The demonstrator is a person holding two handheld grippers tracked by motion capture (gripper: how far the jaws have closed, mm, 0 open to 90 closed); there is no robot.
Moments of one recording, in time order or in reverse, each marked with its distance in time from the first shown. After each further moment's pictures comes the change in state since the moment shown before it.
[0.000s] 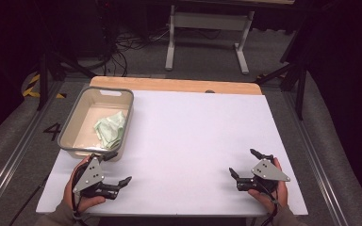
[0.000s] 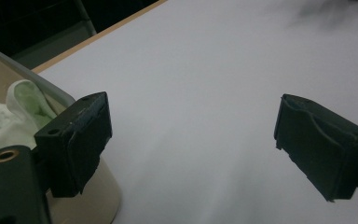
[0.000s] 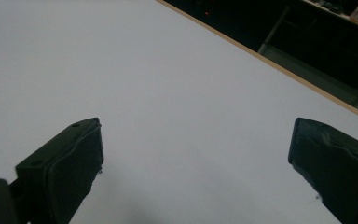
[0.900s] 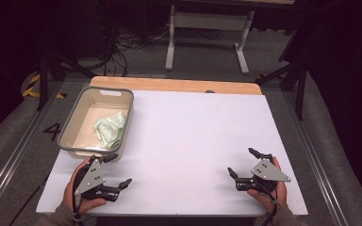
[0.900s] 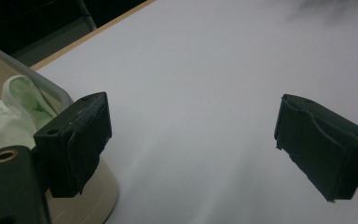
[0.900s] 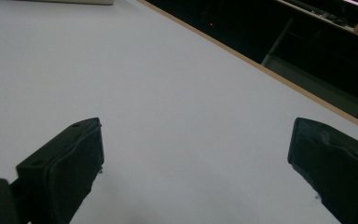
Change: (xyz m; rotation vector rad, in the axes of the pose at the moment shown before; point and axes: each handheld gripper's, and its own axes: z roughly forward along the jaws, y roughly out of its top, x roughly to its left) left arm -0.003 -0.001 0.000 0.024 0.011 0.020; right arm 0.002 0.006 0.000 -0.042 0.022 -0.003
